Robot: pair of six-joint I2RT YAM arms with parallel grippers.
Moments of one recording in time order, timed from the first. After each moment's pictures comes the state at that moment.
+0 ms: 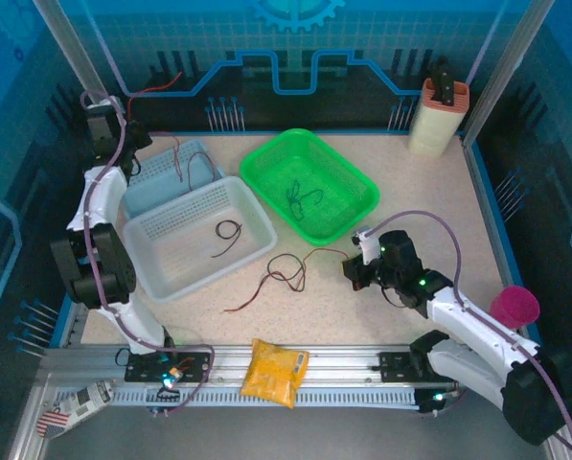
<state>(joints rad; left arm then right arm) 0.29 1.76 1.49 -0.16 0.10 -0.31 0.47 0.93 0.45 -0.23 -0.30 0.18</state>
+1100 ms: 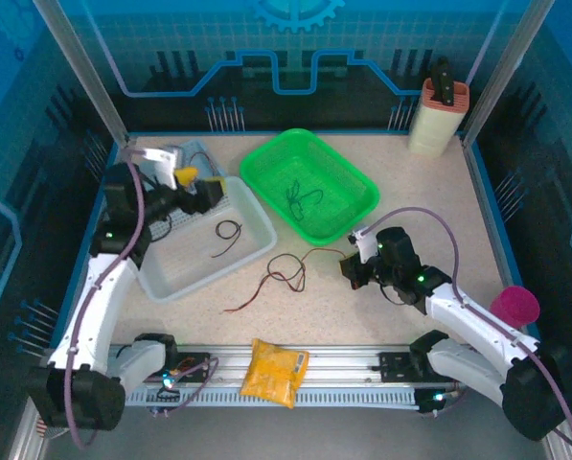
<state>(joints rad) -0.02 1.02 0.96 -0.24 0.67 -0.16 0.48 0.95 0.50 -0.25 -0.31 0.14</state>
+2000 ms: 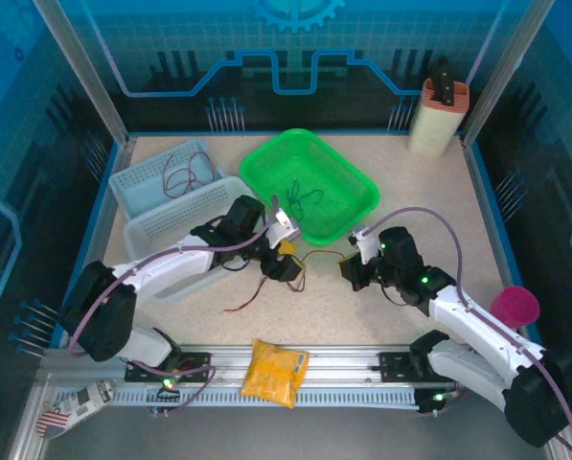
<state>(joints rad) -0.60 1.46 0.90 -0.25 0.65 0.15 0.48 0.91 0.51 -0.30 -0.37 0.13</state>
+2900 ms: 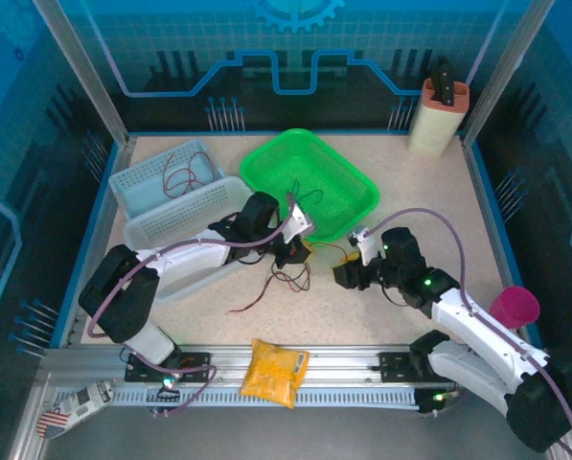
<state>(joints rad) -0.63 1.59 0.96 -0.10 0.65 0.13 0.49 0.87 0.52 -0.31 -0.41 0.14</state>
